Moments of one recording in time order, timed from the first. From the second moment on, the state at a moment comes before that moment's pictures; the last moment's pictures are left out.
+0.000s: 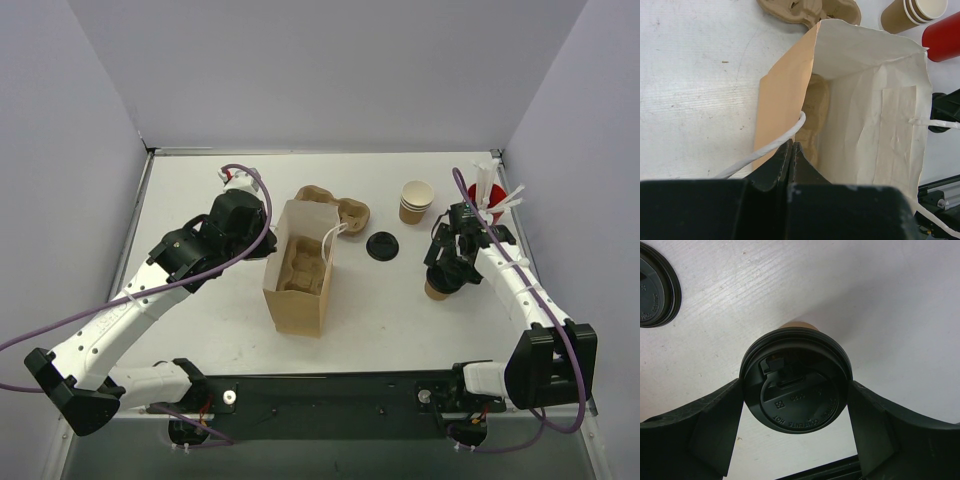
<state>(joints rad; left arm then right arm) -0.74 1.17 1.33 -0.82 -0.30 -0.68 0.11 1.29 0.94 -0.81 0.22 0.49</state>
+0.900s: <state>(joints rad) -0.74 1.17 1.33 -0.82 -0.30 -0.68 0.16 1.28 0.99 -0.87 0.19 0.49</state>
